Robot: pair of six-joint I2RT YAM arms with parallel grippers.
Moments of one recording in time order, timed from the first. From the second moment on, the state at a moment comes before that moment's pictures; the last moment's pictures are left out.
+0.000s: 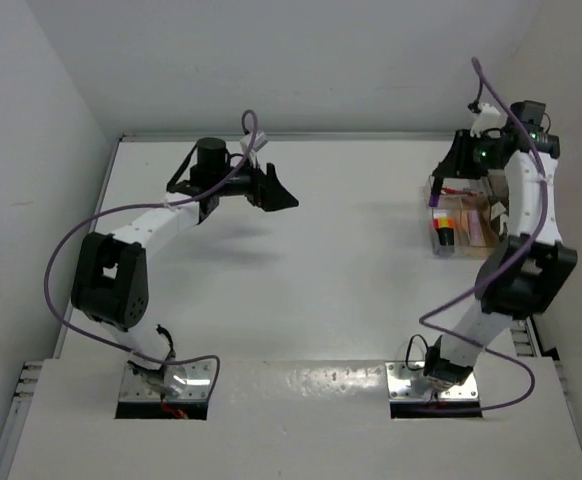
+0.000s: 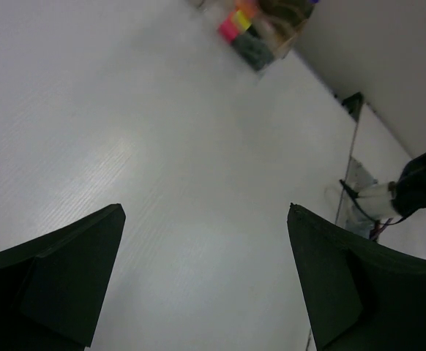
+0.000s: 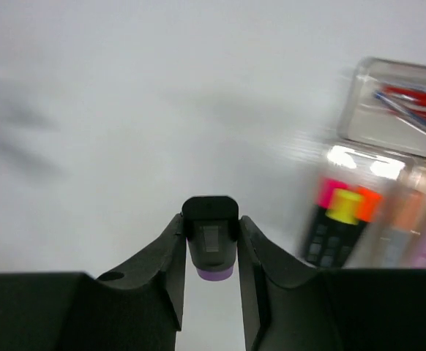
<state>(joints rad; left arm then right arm) -0.31 1.70 1.24 0.01 0.85 -0.21 -0.32 1.87 1.78 -1.00 -0.54 -0.31</state>
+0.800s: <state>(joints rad) -0.58 1.69 1.60 -0.19 0.67 -0.07 0.12 1.41 1.39 -0.47 -0.83 0.52</state>
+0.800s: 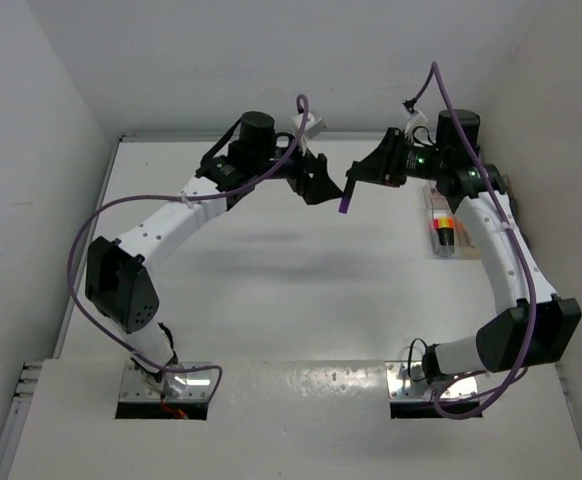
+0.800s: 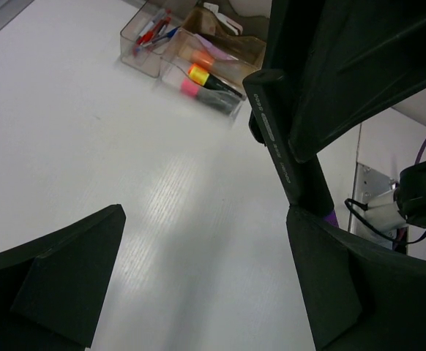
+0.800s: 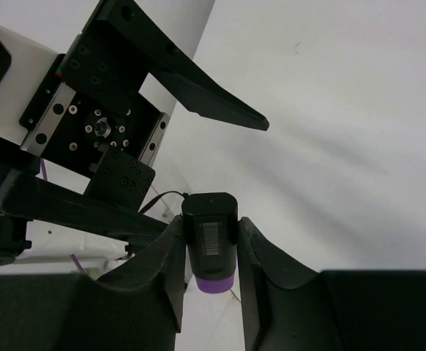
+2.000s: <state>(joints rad) -0.58 1.70 1.52 -0.04 0.73 -0.26 0.22 1.40 1.38 -0.42 -0.51 0.52</state>
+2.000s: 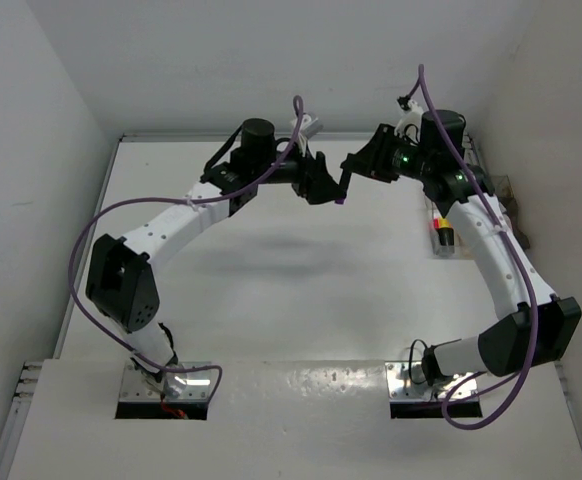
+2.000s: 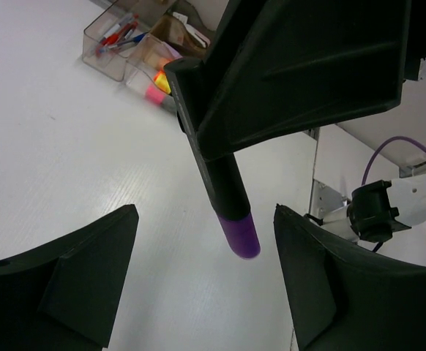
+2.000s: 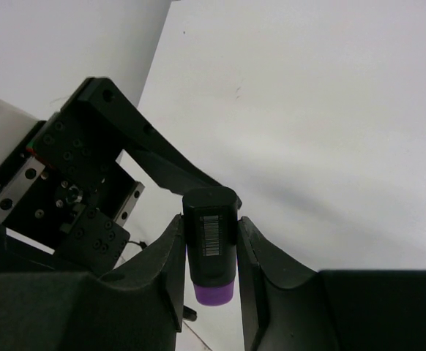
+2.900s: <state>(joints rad) -0.61 1.72 1.55 -0.14 0.75 -0.21 0.06 1.38 1.38 -0.38 -0.65 0.55</state>
